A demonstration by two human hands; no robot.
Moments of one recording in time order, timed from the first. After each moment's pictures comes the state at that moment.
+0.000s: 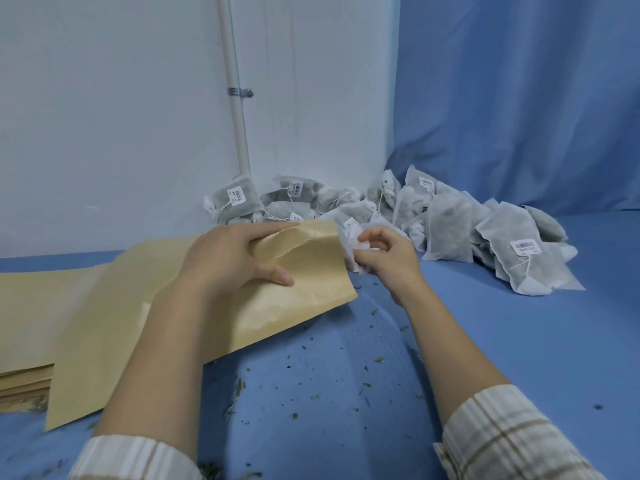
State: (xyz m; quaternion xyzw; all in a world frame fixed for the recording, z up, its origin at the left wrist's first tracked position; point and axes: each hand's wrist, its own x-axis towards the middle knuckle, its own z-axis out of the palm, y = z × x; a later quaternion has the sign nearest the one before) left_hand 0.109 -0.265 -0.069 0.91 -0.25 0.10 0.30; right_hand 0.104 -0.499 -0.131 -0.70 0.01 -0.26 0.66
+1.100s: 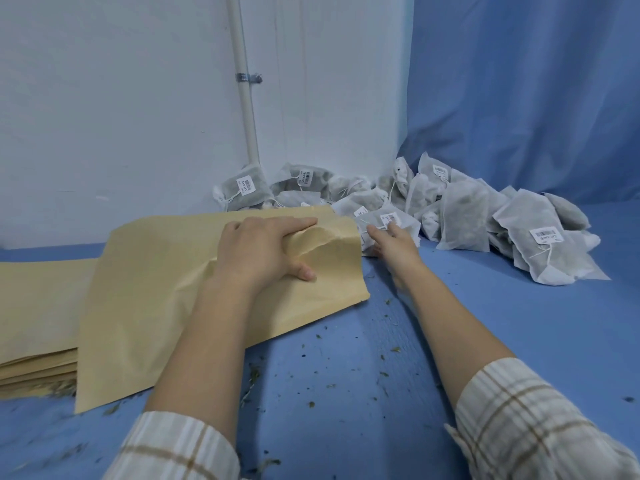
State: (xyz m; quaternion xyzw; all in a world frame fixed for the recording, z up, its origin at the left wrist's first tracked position) left_hand 0.114 -0.284 -0.084 0.94 -0.23 0.16 0.19; right_hand 0.145 -0.501 -0.147 -0.70 0.15 -0.20 0.67
